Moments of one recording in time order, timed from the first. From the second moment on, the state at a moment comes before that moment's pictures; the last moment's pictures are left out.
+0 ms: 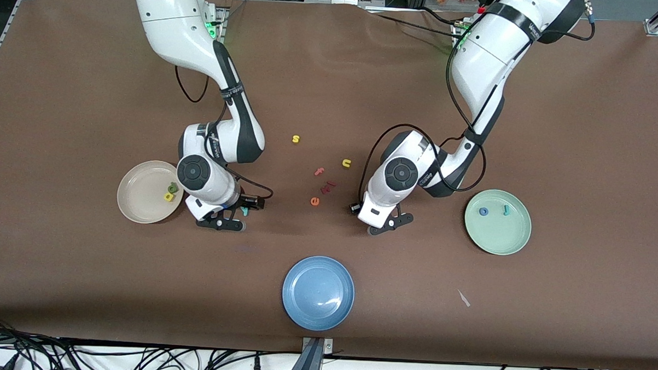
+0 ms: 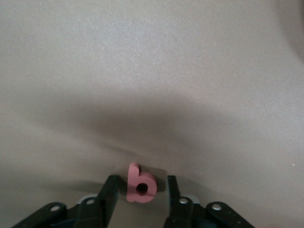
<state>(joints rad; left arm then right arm) -0.38 0.86 -0.22 -1.47 0.04 2.33 -0.97 0.72 0.77 -0.37 -1.63 0.41 2.29 0.23</state>
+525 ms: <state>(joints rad) -0.38 0.86 -0.21 -1.47 0.09 2.33 -0.97 0.72 0.78 -0.37 -1.63 0.41 2.30 0.23</state>
